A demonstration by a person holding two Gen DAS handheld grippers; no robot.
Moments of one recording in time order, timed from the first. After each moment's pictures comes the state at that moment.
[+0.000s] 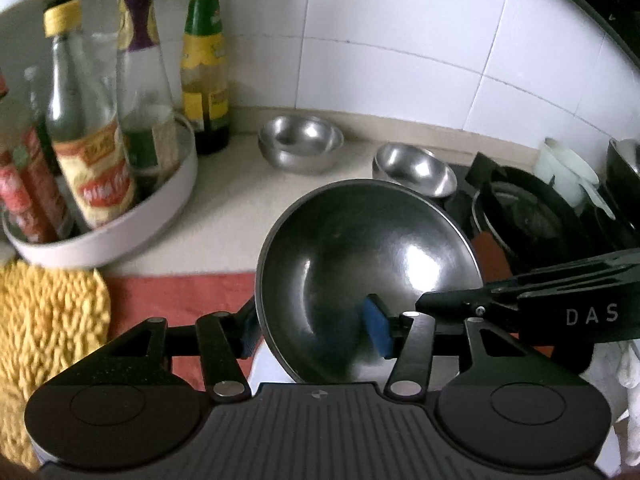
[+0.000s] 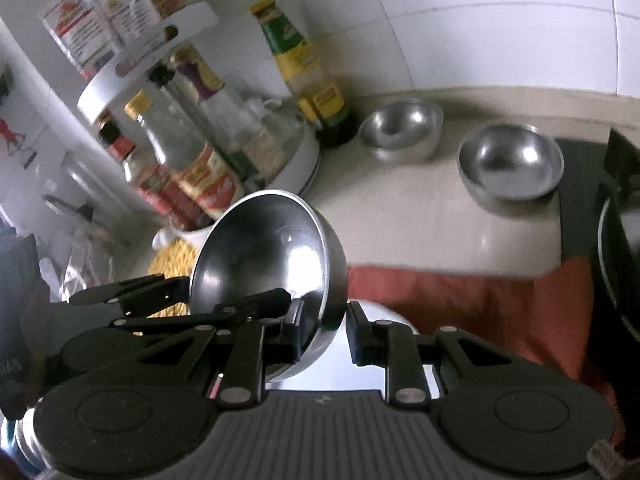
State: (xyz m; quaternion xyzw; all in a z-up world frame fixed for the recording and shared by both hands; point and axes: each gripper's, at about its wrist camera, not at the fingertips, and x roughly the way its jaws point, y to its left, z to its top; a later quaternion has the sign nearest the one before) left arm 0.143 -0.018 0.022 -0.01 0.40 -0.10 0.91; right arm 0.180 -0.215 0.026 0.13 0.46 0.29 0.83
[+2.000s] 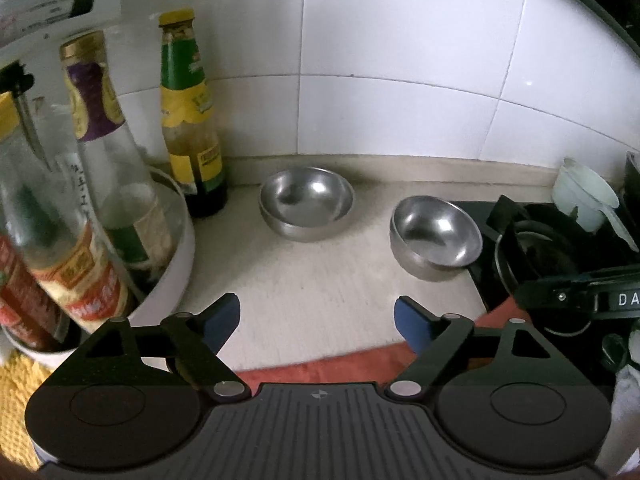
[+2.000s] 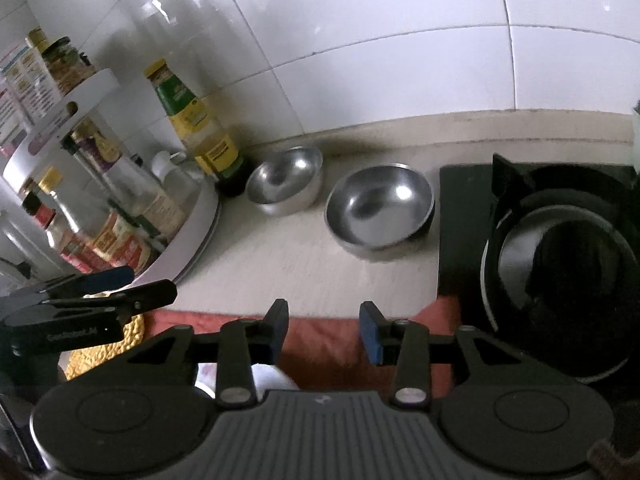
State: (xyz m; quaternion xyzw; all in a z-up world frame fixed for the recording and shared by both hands) left arm 0.226 -0.022 0.041 0.02 0.39 -0.09 0.92; right arm 0.225 -0.289 0.035 0.14 0.45 0.18 0.87
